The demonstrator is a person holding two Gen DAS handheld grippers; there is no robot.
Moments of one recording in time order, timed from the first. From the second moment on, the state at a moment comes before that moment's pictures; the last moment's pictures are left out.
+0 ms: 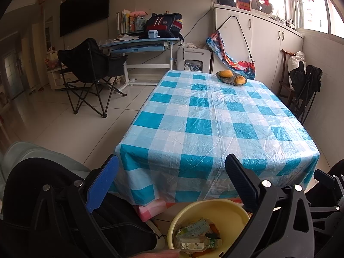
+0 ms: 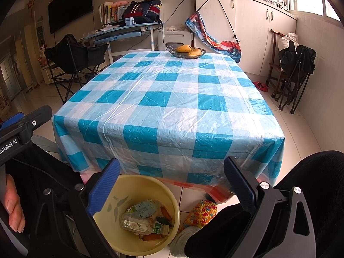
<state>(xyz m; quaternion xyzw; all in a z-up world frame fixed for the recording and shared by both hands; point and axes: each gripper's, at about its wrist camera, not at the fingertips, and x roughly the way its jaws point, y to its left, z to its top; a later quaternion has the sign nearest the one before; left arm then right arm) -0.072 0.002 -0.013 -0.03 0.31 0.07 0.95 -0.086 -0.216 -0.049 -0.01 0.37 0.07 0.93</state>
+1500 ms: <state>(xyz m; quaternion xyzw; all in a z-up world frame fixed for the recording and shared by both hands) -0.075 -0.012 -0.006 0.00 0.30 0.04 0.95 -0.086 -0.216 -0.048 -0.01 0.37 0.07 0.93</state>
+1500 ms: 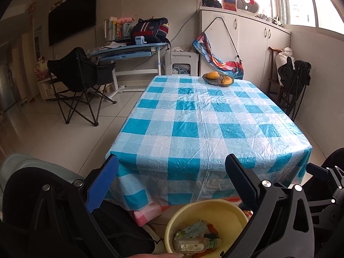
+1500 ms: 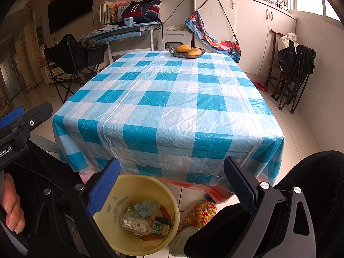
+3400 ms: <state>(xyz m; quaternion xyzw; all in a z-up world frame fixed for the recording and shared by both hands) -0.007 -0.004 0.007 -0.02 0.37 0.04 0.93 0.153 -0.266 -0.036 -0.04 0.43 0.00 0.90</state>
